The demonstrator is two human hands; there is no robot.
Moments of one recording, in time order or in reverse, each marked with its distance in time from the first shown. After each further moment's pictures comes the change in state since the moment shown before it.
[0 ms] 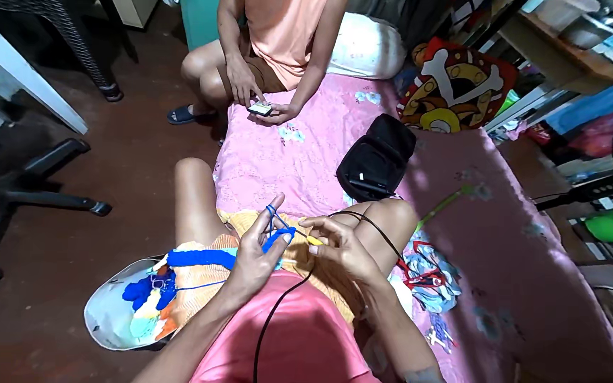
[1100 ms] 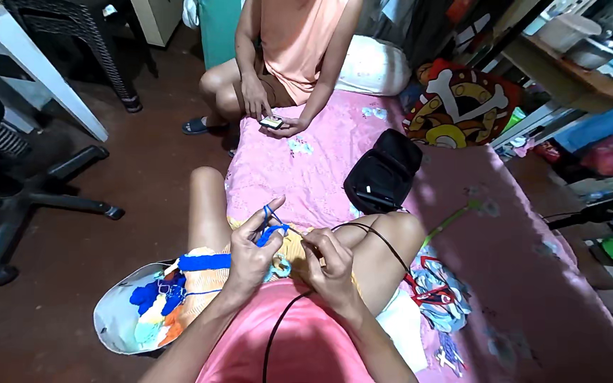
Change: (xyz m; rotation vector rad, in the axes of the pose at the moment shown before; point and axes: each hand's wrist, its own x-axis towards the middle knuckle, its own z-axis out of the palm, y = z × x) left_hand 0.012 0.013 -0.012 0.022 0.220 0.138; right_hand 0.019 0.028 0.050 -0.769 0.492 -0.712
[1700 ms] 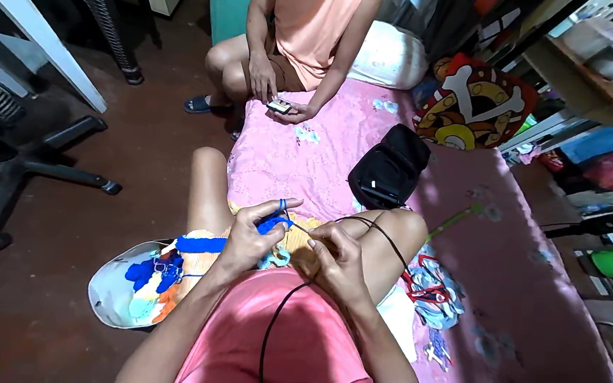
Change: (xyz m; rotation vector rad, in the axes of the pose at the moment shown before) left_hand 0.009 0.000 -0.020 0.111 -0.228 -0.070; right_hand -0.001 -0.002 -0.020 0.238 -0.196 0.278
